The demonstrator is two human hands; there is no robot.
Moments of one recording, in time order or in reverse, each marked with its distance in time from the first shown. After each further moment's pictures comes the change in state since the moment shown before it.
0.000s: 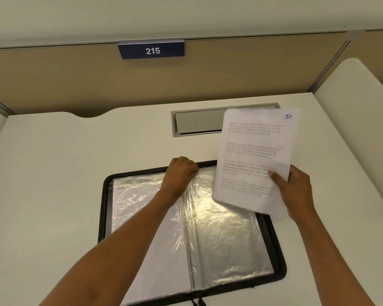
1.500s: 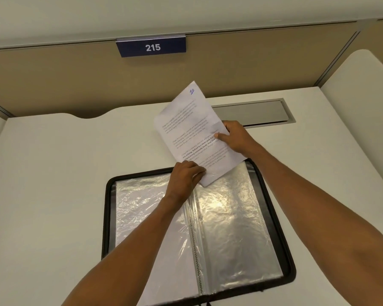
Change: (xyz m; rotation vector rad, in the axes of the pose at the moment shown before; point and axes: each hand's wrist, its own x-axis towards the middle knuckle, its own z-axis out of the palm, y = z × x) left_hand -0.008 -0.001 0.009 -0.135 0.070 -0.042; right_hand 0.140 -0.030 0.148 -0.444 -0.458 -0.221
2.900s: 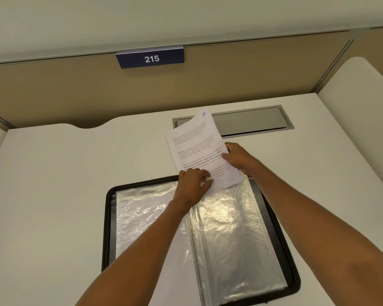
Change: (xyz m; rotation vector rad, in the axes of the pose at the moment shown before) left_hand 0.020 0.008 0.016 -0.013 -0.189 -0.161; right_hand -0.008 0.030 0.019 0.111 -0.110 0.342
